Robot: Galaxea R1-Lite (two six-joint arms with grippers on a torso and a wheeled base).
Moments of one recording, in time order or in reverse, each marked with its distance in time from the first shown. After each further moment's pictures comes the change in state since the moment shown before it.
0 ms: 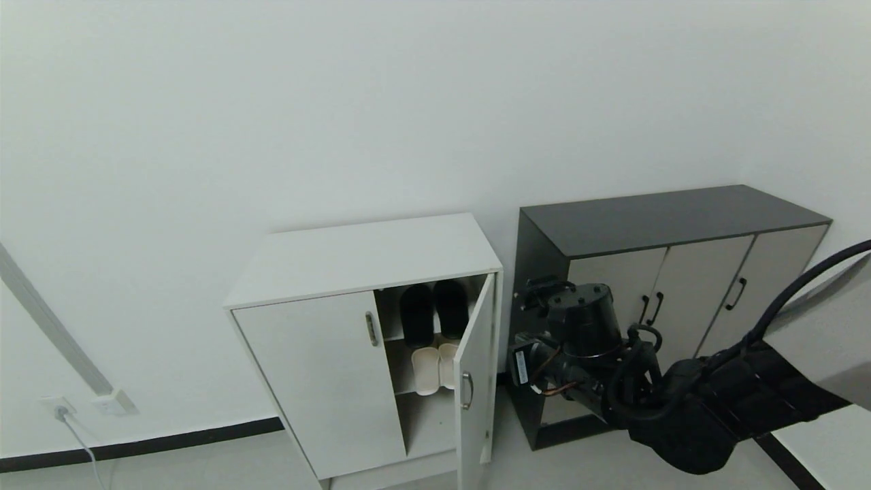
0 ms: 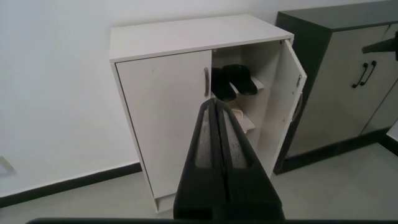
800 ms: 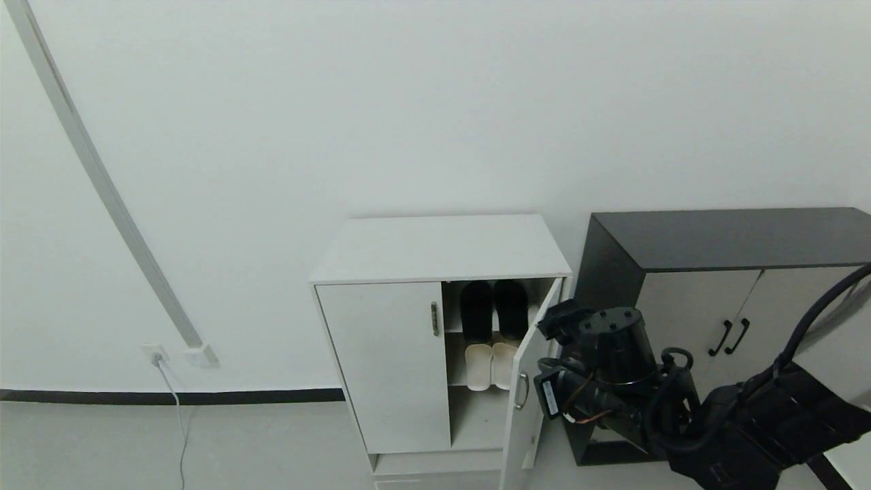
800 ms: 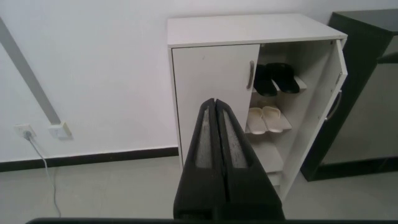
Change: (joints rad) left arm 0.000 0.000 0.000 0.000 0.000 0.000; right arm -0.045 -0.050 0.193 -0.058 0.038 -0.080
